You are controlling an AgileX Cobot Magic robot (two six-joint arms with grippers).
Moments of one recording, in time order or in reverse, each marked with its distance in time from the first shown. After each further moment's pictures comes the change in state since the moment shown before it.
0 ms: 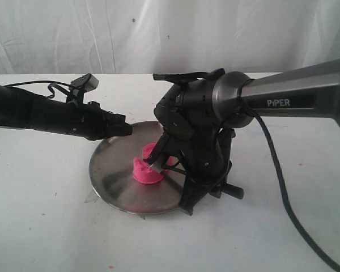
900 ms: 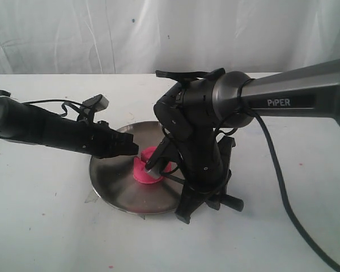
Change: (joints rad) left arm -0.031 0.096 0.000 -0.012 0.002 0.006; right arm 0.000 0.000 0.000 0.106 0.047 -0.066
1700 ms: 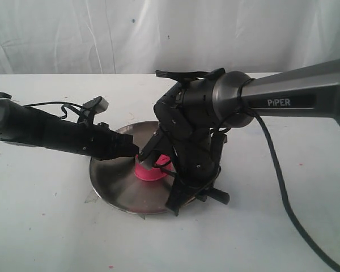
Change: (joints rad) left arm 0.000 0.017 0.002 -0.015 0.025 0.002; right arm 0.000 0.000 0.000 0.000 -0.123 0.036
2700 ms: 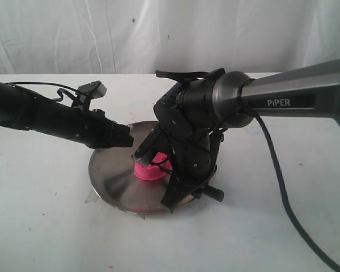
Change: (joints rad) left arm -0.004 -0.122 0.000 0.212 -0.069 -0.145; right arm 0.000 0.000 0.000 0.000 -0.062 0.017
